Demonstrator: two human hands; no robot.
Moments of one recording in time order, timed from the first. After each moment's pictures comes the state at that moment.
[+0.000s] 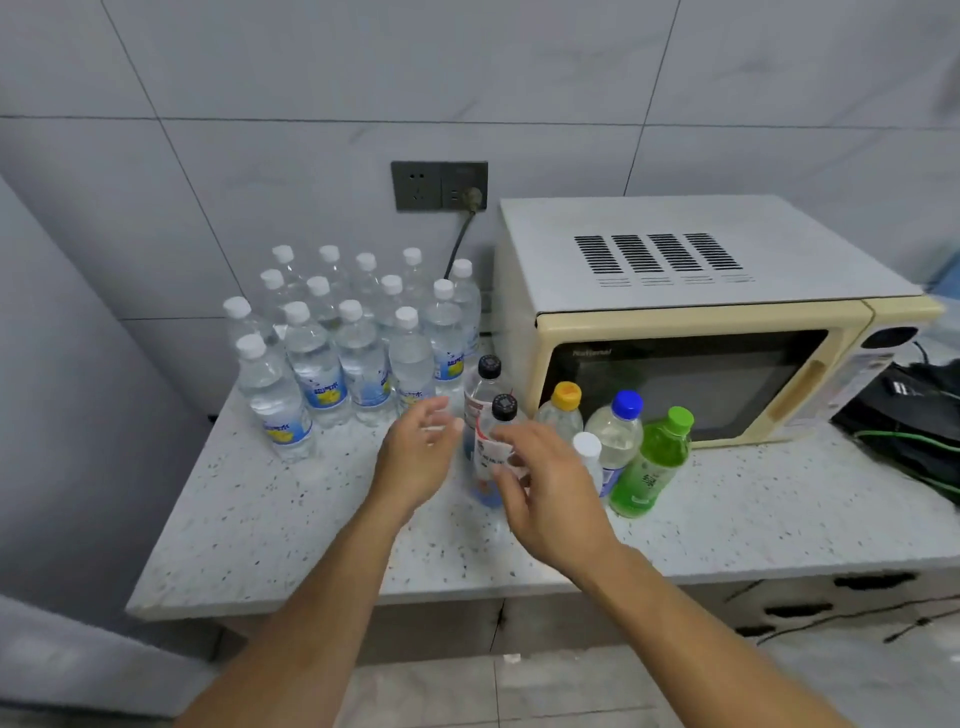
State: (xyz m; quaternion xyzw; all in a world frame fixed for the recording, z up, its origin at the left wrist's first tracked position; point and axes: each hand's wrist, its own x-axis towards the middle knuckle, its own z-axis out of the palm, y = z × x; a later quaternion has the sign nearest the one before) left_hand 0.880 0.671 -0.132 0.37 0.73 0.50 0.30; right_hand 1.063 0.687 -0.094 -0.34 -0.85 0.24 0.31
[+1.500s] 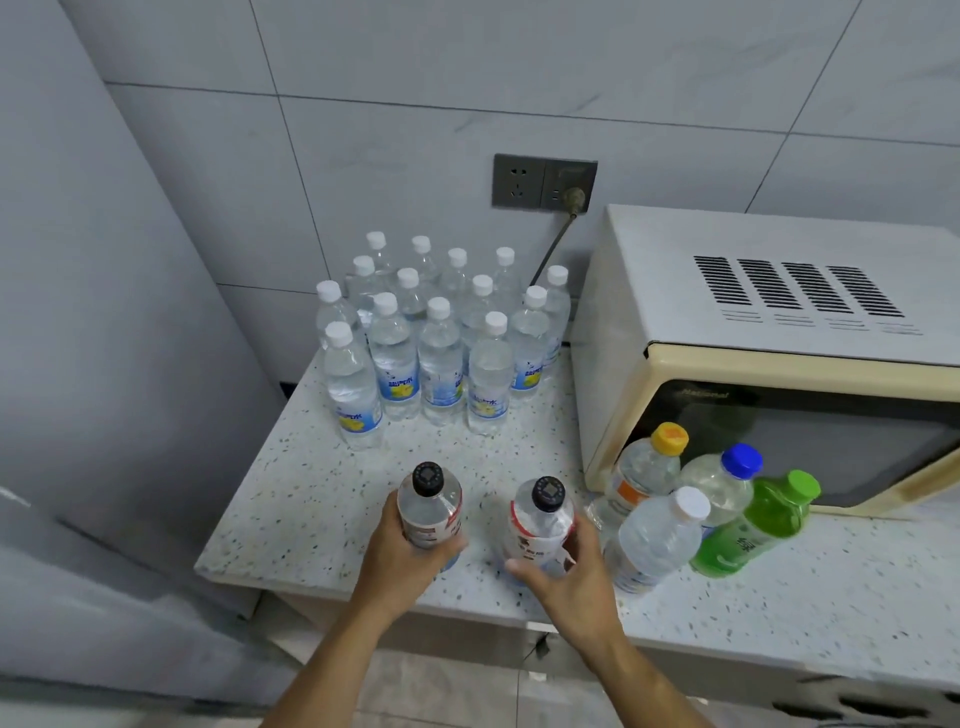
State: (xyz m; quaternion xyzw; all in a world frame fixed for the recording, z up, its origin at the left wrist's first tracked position) left_hand 0.831 0.578 -0.228 0.28 0.75 0.51 0.31; right_hand 1.032 0.677 -0.211 -0.46 -0.67 0.52 0.26
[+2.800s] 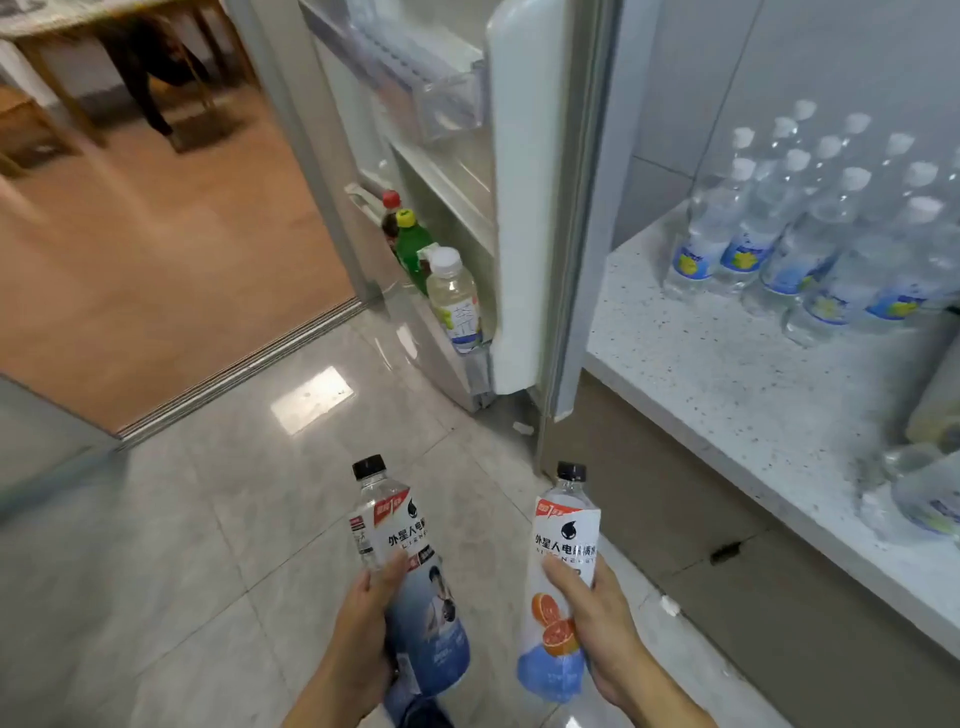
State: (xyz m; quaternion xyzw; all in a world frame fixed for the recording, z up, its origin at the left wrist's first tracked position) left_hand 1.059 0.176 -0.213 -0.25 0.53 0.78 0.23; right_hand 1.101 0.397 -0.245 -0.29 -0.56 0.77 -0.09
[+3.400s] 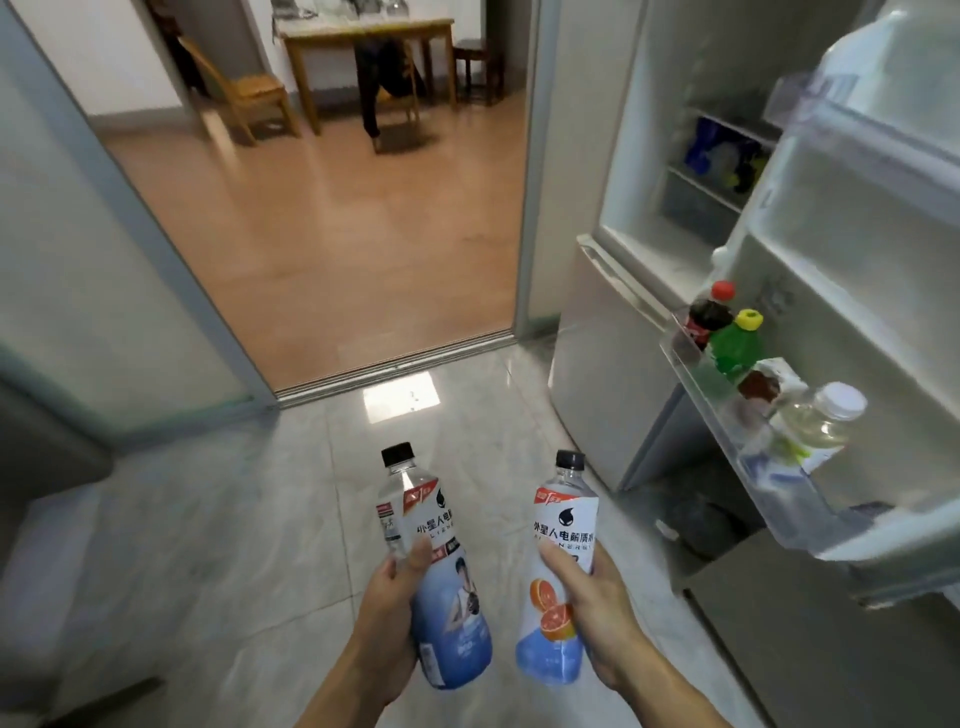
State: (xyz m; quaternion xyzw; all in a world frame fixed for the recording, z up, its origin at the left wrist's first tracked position) left_hand 0.933 -0.104 -0.178 -0.28 0.49 0.82 0.09; right_hand 0.896 0.092 -0.219 -0.17 -0.63 0.73 -0.19
